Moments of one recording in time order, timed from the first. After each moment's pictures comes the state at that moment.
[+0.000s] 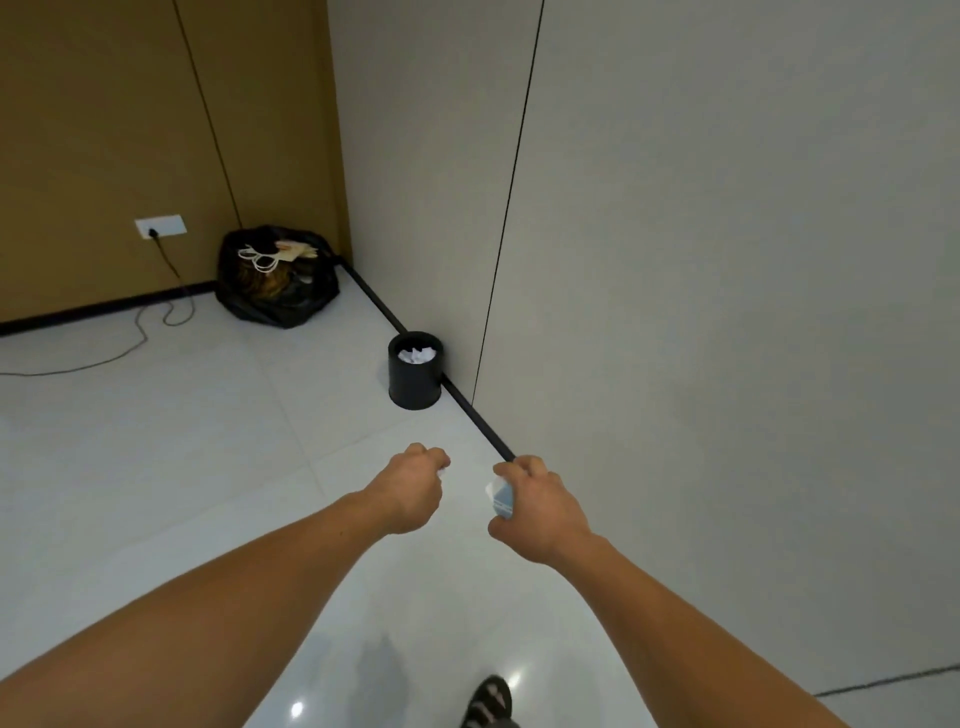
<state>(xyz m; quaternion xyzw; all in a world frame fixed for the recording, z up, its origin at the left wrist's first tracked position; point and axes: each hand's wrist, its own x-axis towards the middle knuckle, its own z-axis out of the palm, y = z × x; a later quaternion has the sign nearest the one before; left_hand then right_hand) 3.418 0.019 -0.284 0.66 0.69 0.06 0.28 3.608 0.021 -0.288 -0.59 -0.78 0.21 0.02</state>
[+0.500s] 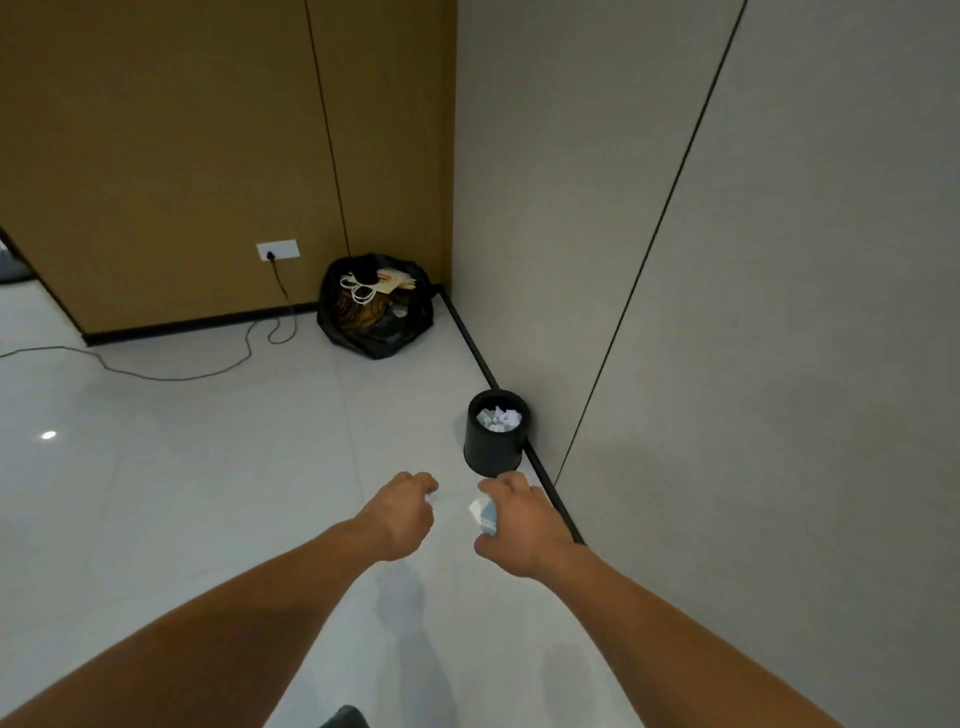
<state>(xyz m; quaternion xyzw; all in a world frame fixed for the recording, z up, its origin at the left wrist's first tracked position) 3.287 0.253 -0.290 0.53 0.79 0.09 0.30 3.456 0.320 -0.306 -0.45 -0.86 0.24 -0.04</state>
